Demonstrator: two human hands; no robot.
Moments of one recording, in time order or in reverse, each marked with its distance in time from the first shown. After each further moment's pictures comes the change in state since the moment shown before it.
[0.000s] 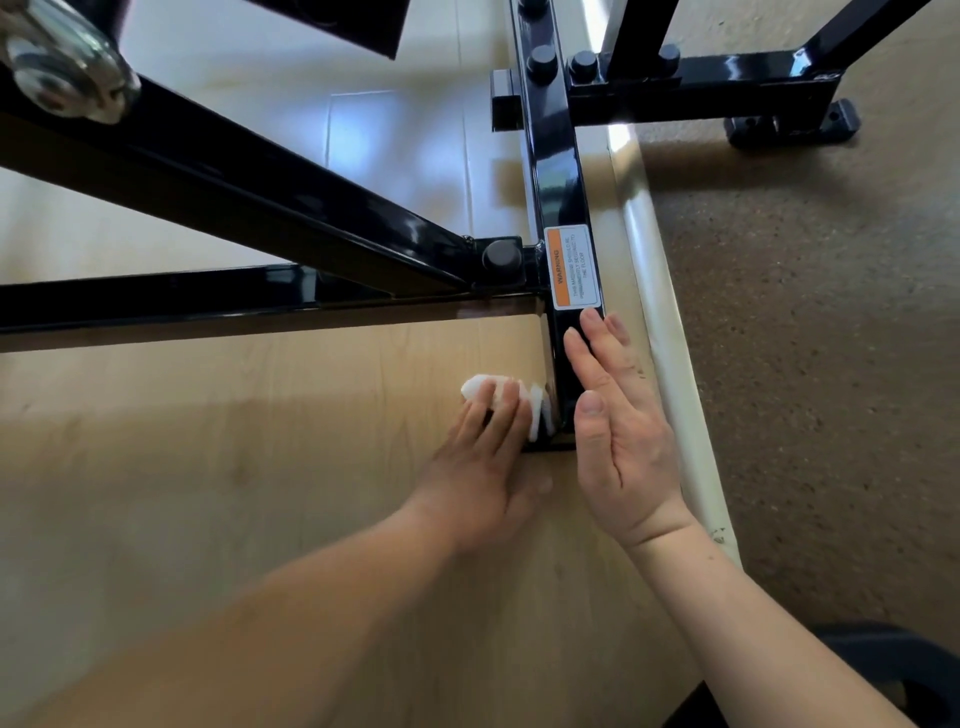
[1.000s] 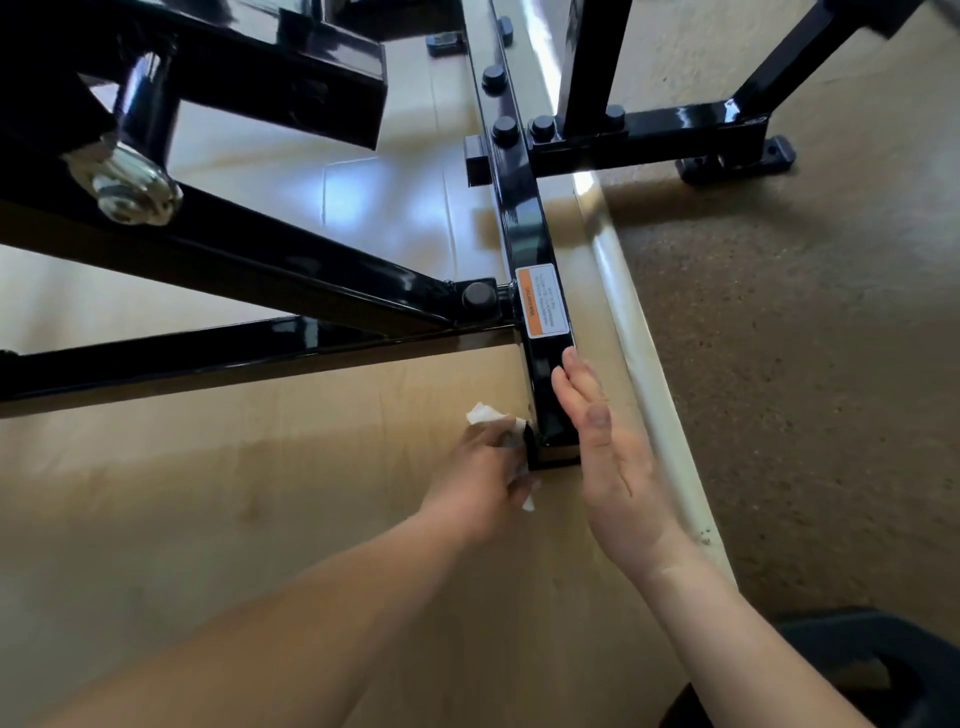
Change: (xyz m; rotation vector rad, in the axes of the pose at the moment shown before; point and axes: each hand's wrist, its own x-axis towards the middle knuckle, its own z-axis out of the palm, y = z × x) left_hand 0.008 0.012 -0.030 -0.278 0.109 -0.072; right_hand -0.011 -0.033 -0.028 0.305 -0.175 0.394
